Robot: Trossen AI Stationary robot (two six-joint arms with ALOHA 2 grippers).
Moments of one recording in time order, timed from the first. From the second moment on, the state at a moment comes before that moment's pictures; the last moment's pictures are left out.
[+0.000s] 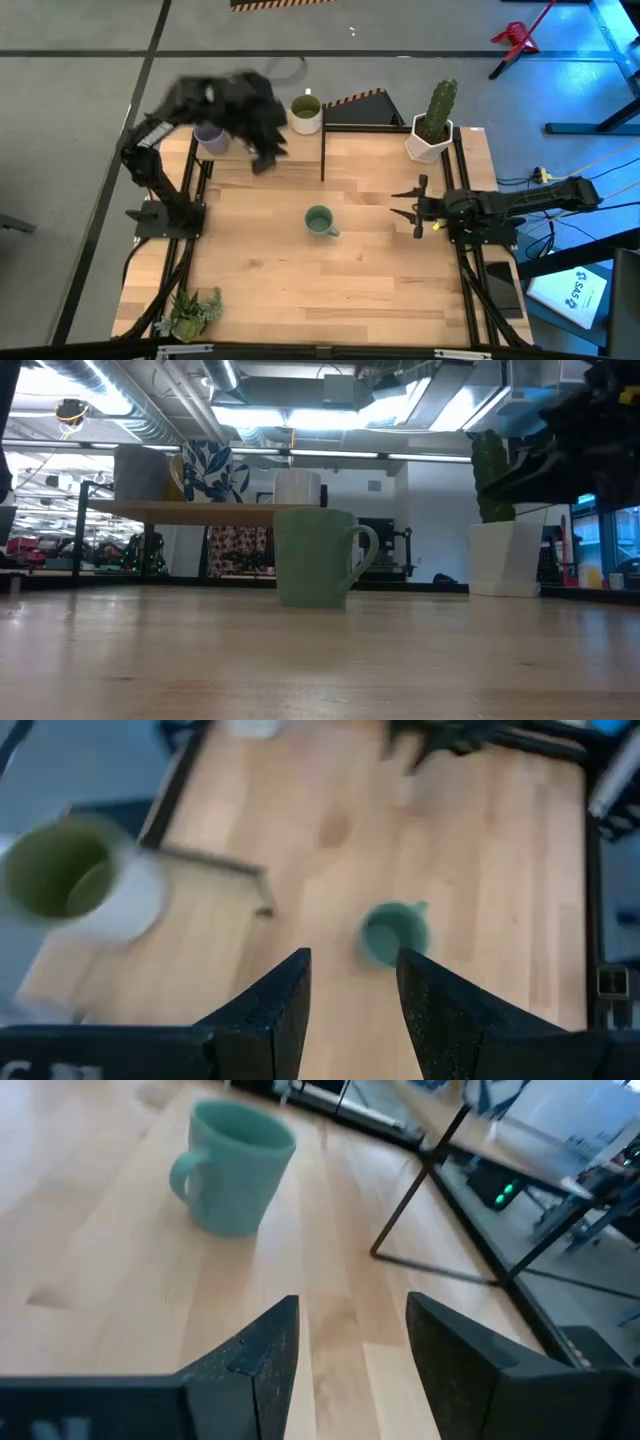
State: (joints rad) left arm 0.30 1.65 2.31 -1.54 0.10 -0.01; right arm 0.11 0.46 0.12 0.04 0.29 -0.29
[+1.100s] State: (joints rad) left arm 0.04 1.68 1.26 -0.59 -0.16 -0.32; right arm 0.11 0.68 0.12 0.13 0.32 -0.23
